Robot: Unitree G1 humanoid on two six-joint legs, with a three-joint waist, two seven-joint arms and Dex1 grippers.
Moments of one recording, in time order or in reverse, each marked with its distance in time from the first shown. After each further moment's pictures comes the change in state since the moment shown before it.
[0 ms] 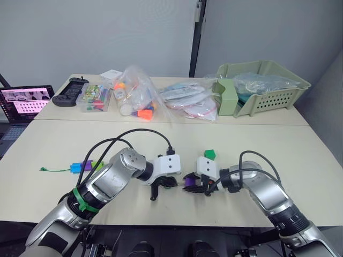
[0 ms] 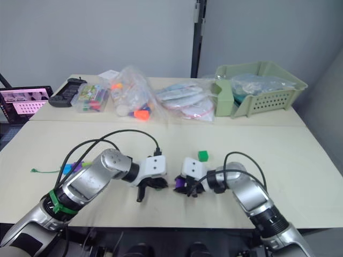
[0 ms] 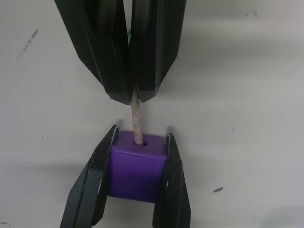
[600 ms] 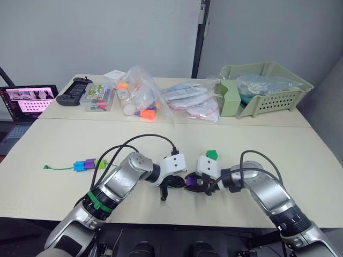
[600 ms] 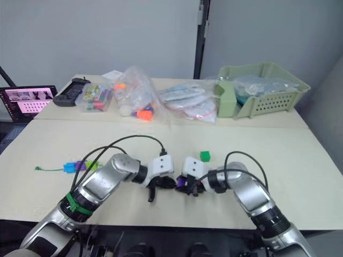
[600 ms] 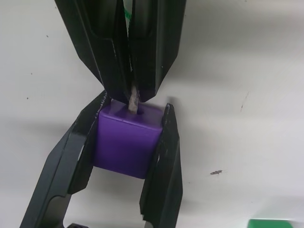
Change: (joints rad) left arm 0.057 -0.151 0.062 0.166 -0.006 -0.119 0.029; right arm 0.003 0.006 -0.007 -0.017 -0.015 0.039 -0.013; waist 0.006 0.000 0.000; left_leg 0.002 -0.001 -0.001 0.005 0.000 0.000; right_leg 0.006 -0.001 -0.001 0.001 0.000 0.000
